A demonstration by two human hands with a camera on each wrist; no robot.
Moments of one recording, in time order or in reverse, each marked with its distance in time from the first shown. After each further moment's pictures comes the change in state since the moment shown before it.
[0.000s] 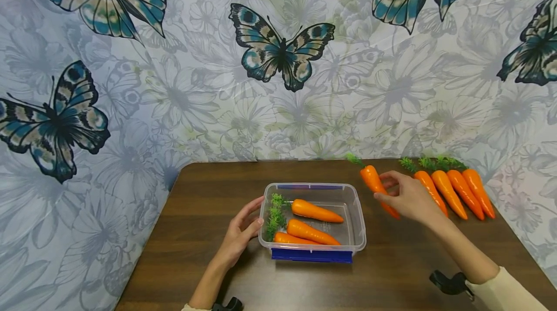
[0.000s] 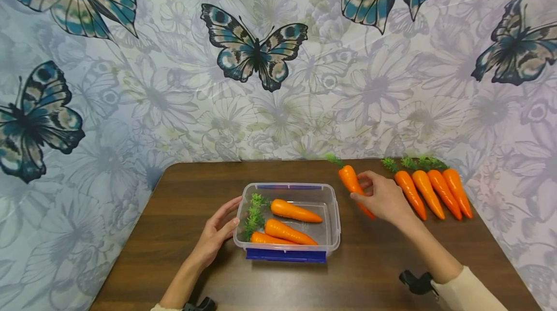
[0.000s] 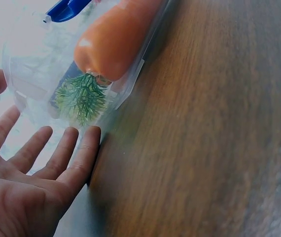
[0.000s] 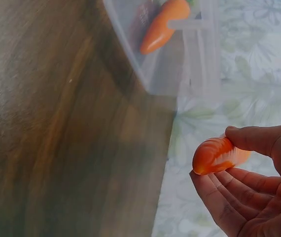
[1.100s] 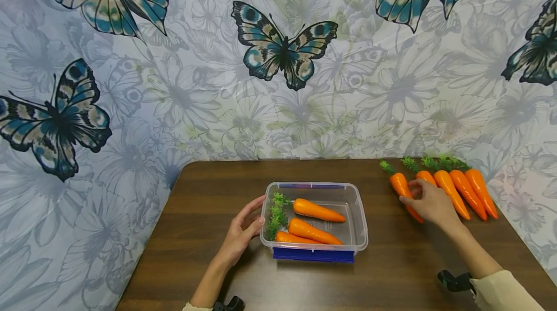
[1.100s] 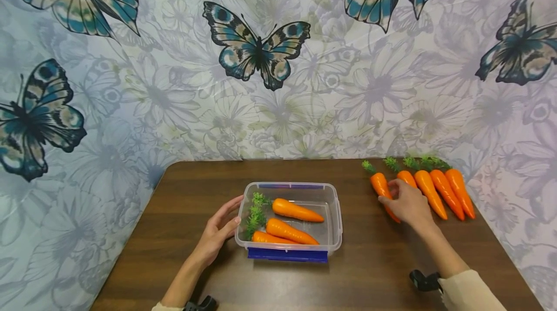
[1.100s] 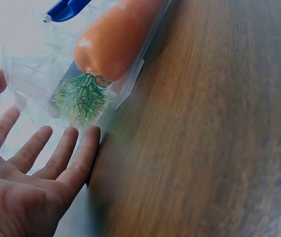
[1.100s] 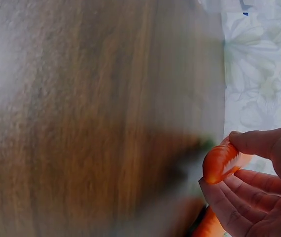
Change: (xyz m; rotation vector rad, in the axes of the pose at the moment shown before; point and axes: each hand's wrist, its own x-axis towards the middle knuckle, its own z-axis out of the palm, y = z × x) left_hand 0.000 0.002 0.001 -0.003 0.003 -0.011; right_hand 0.000 0.088 0.008 -0.089 0.052 0.160
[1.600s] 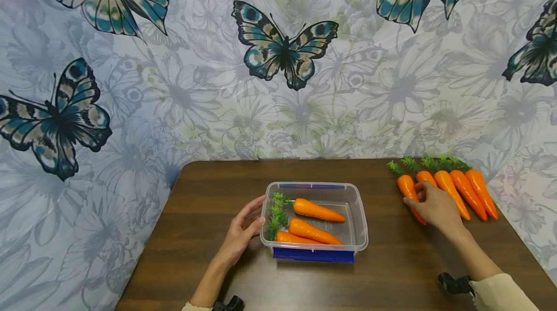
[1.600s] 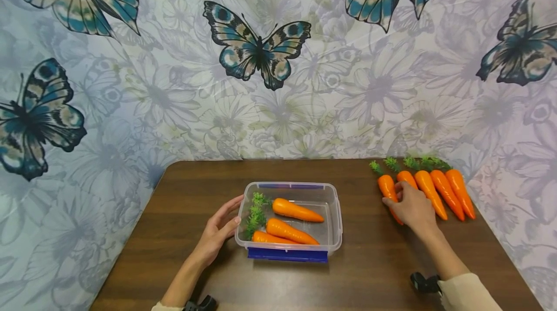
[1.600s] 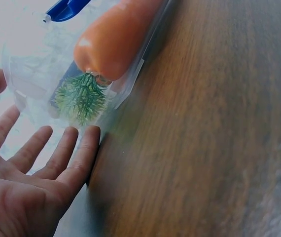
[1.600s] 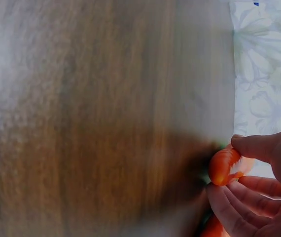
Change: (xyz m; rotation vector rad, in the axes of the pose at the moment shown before) left_hand 0.000 -0.002 0.000 0.004 0.001 0.006; right_hand -0.006 0.012 0.005 -0.031 0.069 -0.016
